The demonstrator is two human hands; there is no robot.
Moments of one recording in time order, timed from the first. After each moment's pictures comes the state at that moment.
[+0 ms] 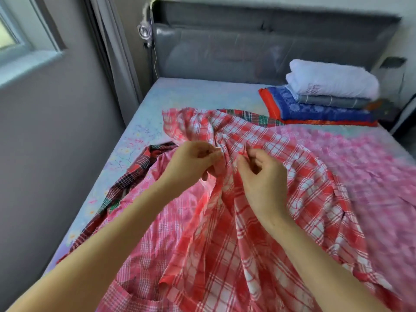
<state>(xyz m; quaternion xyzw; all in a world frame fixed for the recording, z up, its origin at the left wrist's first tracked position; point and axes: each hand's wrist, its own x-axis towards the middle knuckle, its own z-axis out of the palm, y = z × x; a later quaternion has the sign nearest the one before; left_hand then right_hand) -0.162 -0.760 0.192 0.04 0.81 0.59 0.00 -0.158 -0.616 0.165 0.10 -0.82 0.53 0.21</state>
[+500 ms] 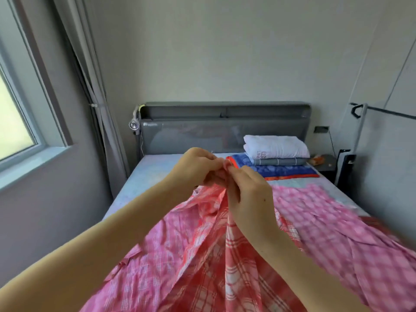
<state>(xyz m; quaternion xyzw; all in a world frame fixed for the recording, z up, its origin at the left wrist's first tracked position) -0.049 -0.628 0.404 0.09 0.78 0.62 0.01 -0.038 -0.505 0.340 0.22 -0.80 0.31 0.46</state>
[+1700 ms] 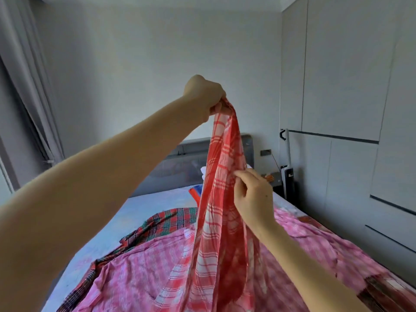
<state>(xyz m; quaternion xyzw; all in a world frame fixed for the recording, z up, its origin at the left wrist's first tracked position) 0.110 -0.431 0.602 0.14 0.79 0.58 -0.12 0.103 -0.334 0.390 0.10 -0.76 0.29 0.57</state>
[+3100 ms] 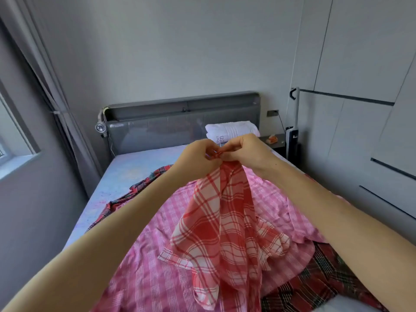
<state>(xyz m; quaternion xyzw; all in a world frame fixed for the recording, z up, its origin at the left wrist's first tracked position) 0.132 -0.486 0.404 0.23 0.91 0.32 -0.10 0.135 -0.339 0.398 0.11 -0.82 0.55 0.10</state>
